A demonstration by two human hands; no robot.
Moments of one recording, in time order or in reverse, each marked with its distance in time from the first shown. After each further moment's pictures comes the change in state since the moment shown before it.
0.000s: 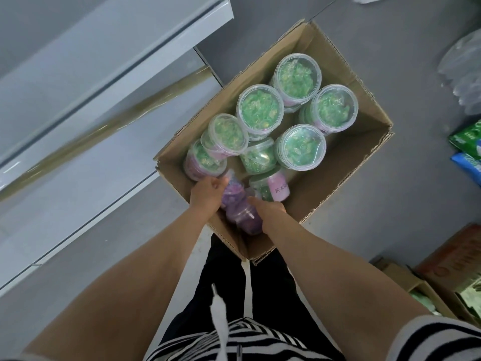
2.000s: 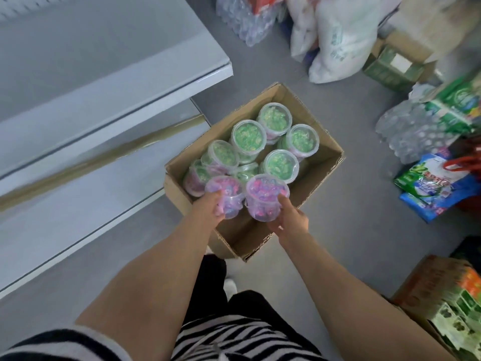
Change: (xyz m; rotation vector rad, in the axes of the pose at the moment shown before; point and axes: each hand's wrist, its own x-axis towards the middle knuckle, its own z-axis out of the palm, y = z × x) left_hand -0.056 -0.004 -0.004 -1.123 -0.237 -0.333; right_hand -0.094 0.045 -0.073 0.709 0.016 -0.304
